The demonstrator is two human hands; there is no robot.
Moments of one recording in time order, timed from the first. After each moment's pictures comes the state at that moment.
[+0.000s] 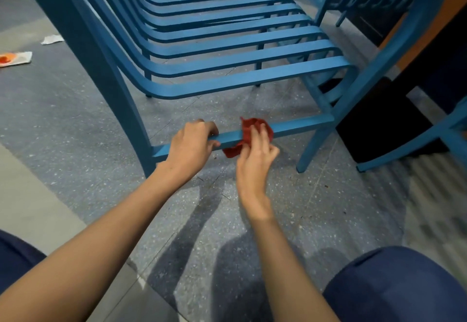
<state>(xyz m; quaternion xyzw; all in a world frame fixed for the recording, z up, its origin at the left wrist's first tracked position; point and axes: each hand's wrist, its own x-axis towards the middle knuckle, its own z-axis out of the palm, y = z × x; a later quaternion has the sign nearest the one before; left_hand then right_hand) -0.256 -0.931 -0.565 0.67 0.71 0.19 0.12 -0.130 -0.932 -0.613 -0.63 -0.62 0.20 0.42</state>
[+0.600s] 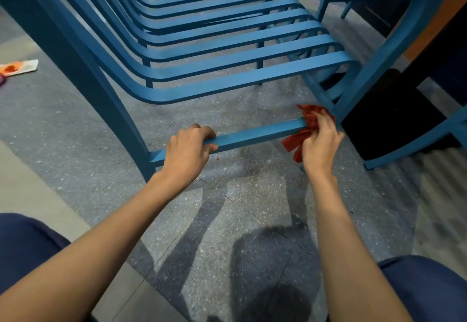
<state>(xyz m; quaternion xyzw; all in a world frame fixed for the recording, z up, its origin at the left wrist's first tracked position) -0.252 -0.936 -0.565 0.67 0.71 0.20 0.08 -0.013 -0.860 -0.599 -0.69 -0.59 0.08 0.40</state>
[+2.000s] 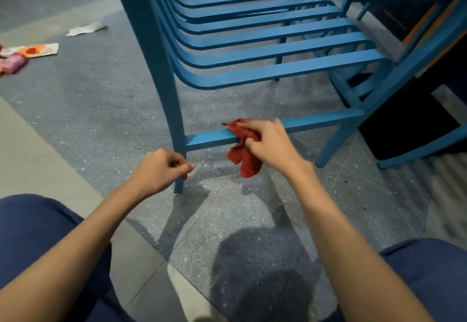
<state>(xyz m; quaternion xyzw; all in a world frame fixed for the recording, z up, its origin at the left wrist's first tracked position) -0.362 -1.012 -0.588 0.58 0.74 0.16 0.30 -0.136 -0.916 -0.562 -0.50 -0.82 0.23 0.18</state>
